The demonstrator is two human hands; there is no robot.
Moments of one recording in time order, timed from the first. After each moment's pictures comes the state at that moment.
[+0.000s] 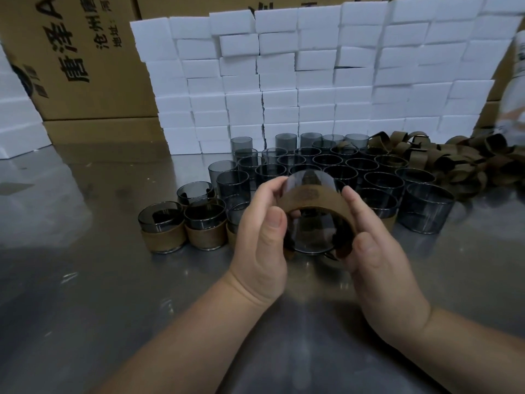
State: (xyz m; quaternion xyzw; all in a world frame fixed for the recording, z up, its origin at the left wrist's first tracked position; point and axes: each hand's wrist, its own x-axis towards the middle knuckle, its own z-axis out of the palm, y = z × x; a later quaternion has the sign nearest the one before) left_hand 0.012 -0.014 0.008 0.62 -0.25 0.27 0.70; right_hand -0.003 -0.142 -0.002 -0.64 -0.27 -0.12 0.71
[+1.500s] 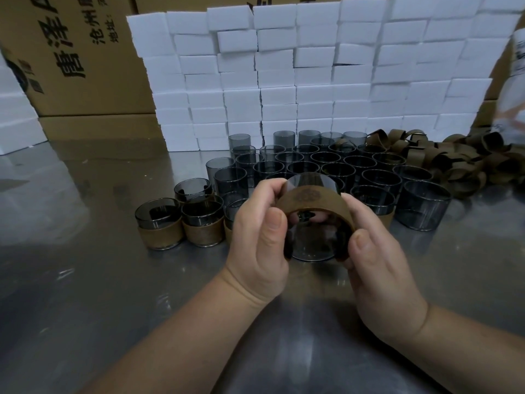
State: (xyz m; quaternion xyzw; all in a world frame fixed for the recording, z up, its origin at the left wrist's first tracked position) left_hand 0.014 -0.013 0.007 0.64 -0.29 0.32 0.64; right_hand -0.005 -0.141 -0.004 -0.62 -0.31 -0.16 0.70
